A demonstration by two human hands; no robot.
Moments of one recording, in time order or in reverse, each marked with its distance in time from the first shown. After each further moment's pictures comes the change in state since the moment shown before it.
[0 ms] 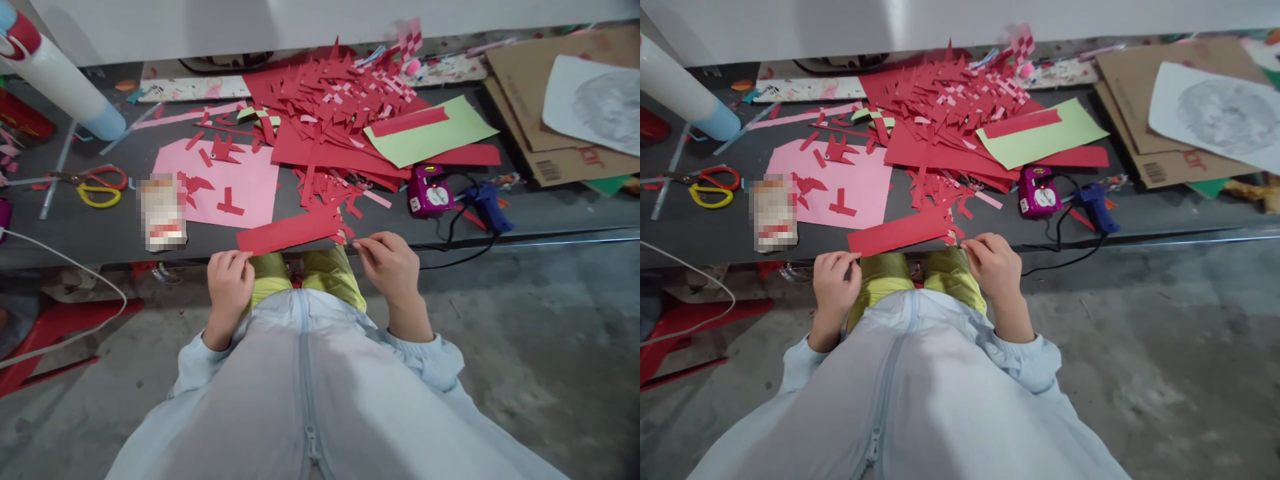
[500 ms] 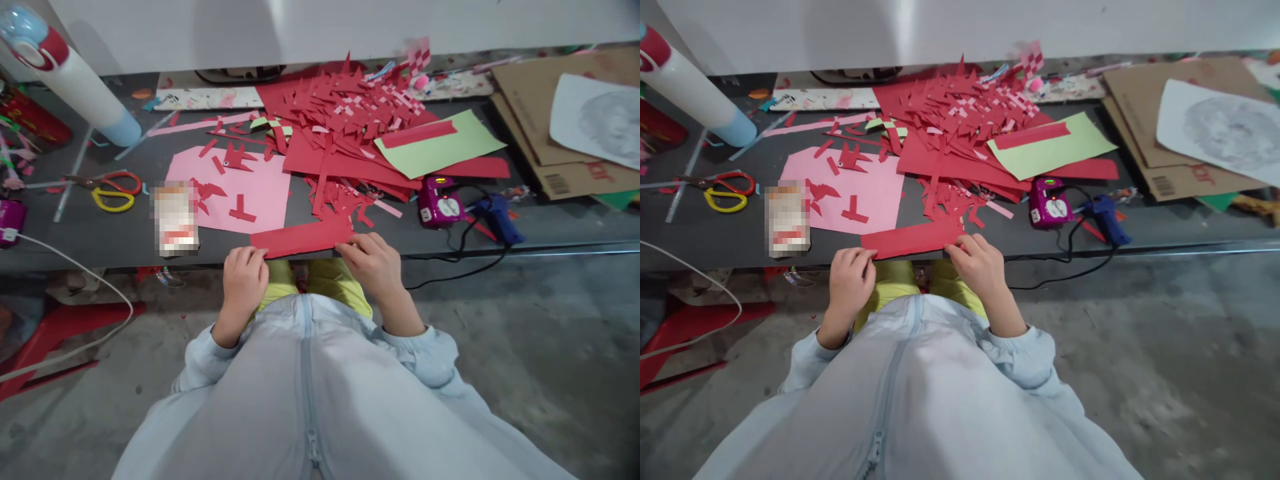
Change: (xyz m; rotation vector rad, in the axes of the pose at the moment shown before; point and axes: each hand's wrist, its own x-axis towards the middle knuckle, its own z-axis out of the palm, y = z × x) left_hand 0.016 -0.004 0.002 -0.032 -0.076 0.073; right_hand 0.025 -0.028 0.022 -0.097 0.060 -0.299
